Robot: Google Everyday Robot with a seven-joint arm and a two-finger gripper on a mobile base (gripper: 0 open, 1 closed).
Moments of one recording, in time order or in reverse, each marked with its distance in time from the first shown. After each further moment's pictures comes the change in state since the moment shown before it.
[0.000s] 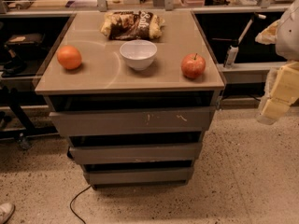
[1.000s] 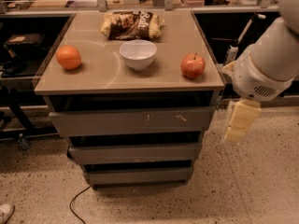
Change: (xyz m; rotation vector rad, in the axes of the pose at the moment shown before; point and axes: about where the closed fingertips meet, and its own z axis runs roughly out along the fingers) arm -0.015 0.016 0.094 -0.042 -0.028 -0.052
